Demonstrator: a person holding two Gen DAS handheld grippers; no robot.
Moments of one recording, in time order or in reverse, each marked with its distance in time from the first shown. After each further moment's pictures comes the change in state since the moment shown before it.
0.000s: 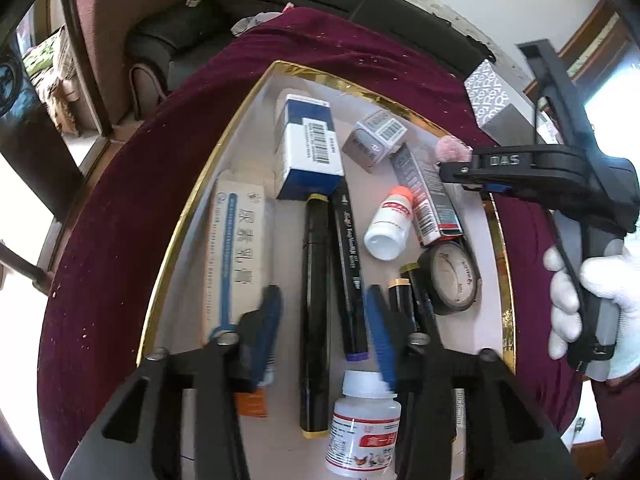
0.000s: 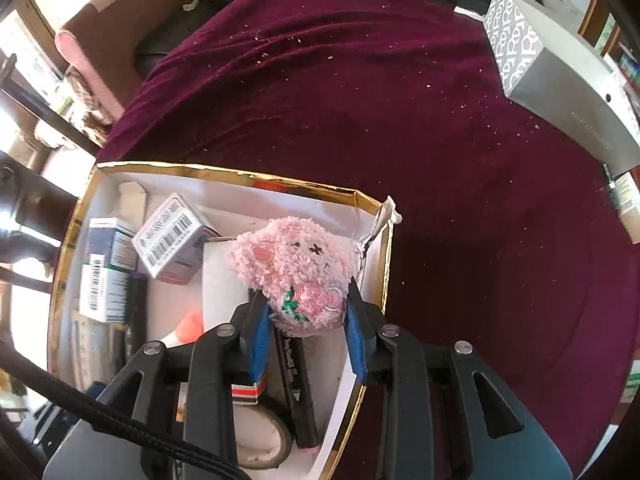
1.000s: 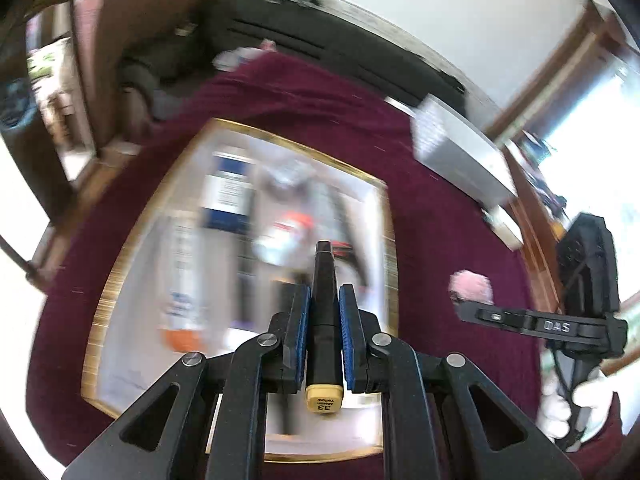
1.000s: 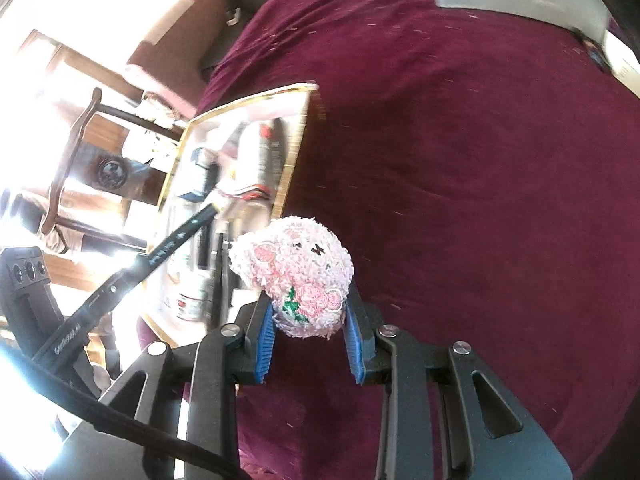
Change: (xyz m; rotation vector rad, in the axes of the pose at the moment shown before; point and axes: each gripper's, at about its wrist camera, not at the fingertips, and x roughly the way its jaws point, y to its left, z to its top) left arm -0.071 -0.053 -0.005 -0.057 -0.128 -0.061; right arm -0.085 -0.108 -0.114 0.105 0.043 0.442
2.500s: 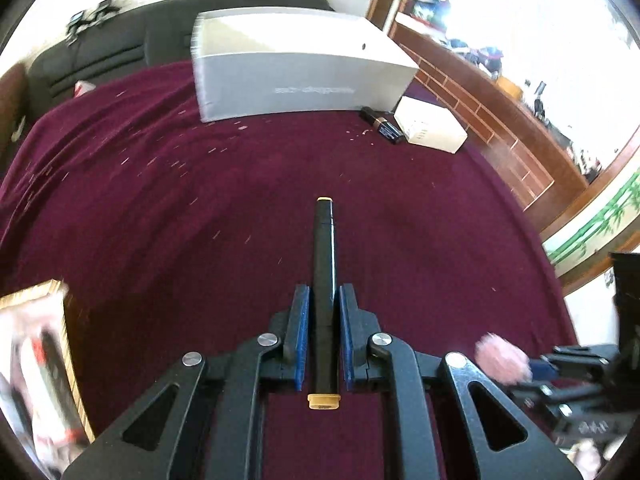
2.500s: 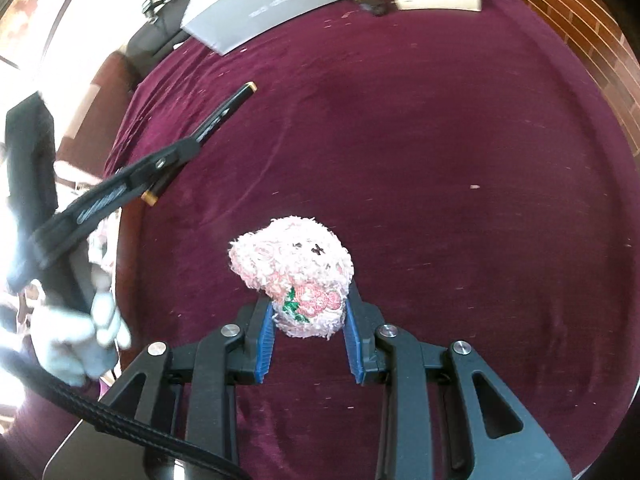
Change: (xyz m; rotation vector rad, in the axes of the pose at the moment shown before) left arm 0.179 -0.262 0.013 0.541 0.210 -0.127; right arm -0.087 -0.186 -0.047 0.343 -0.164 -0.161
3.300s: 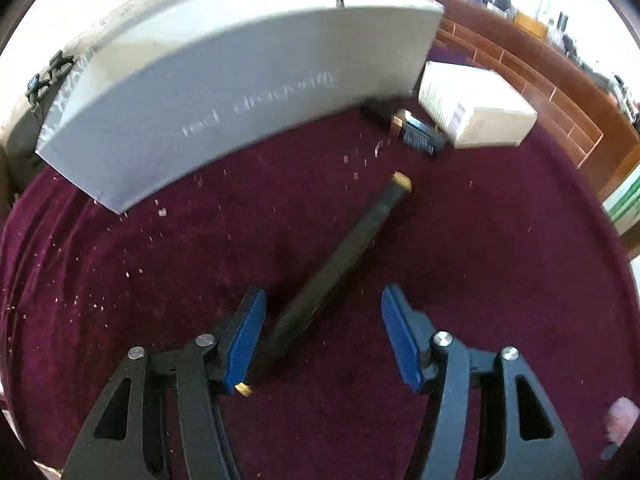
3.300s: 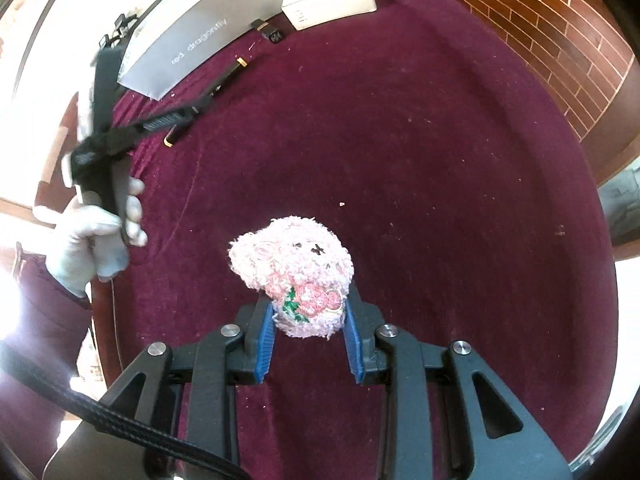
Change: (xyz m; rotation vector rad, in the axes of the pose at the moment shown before) left arm 0.139 -0.040 0.096 0.226 0.075 0.167; right arm -0.038 -0.077 0.001 0.155 -0.053 -0.067
